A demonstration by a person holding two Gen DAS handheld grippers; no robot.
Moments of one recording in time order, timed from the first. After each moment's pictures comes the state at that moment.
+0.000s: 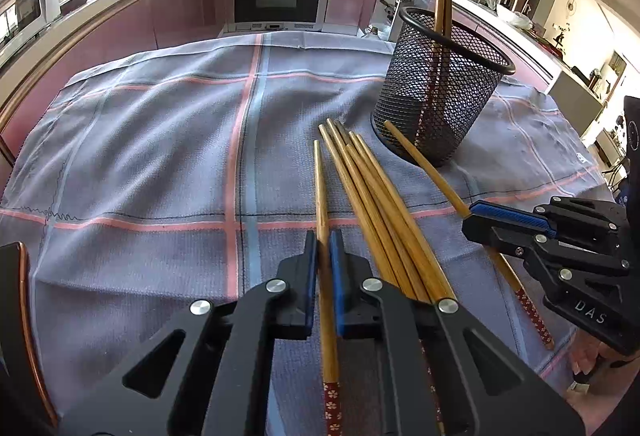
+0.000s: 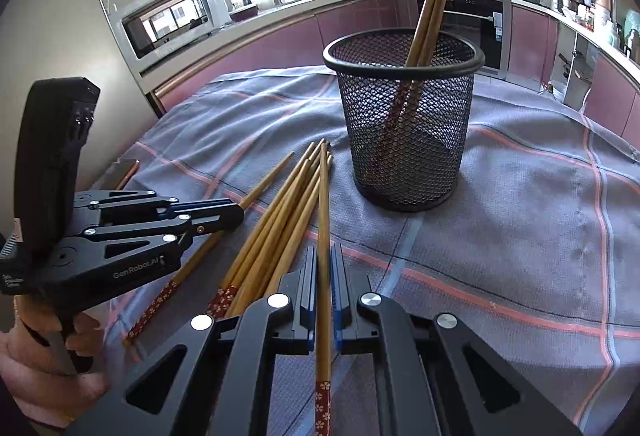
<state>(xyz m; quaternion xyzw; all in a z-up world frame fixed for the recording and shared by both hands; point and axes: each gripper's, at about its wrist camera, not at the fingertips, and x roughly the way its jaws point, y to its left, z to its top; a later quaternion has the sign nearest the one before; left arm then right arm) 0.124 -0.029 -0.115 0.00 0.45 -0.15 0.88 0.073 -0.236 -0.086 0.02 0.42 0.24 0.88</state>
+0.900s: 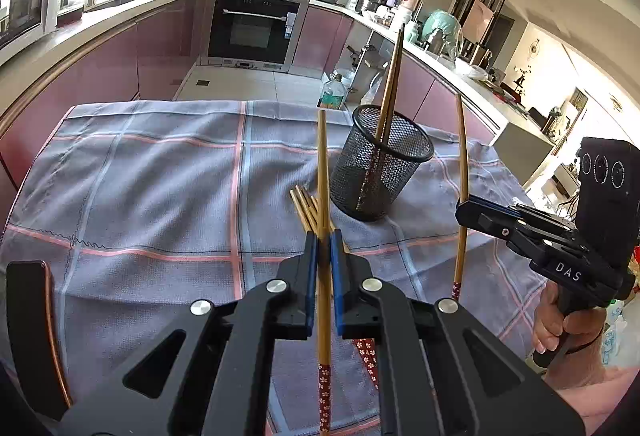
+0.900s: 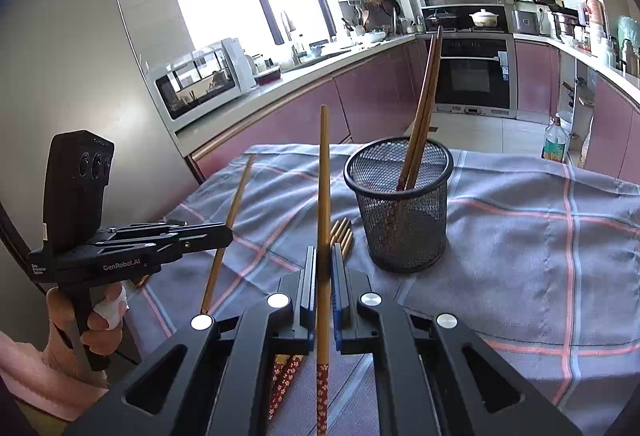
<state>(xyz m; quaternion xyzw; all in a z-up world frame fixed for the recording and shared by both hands) 0.088 0.008 -0.038 -0.07 0.38 -0.22 0.90 0.053 -0.263 -0.022 0.07 0.33 0.27 0.90</state>
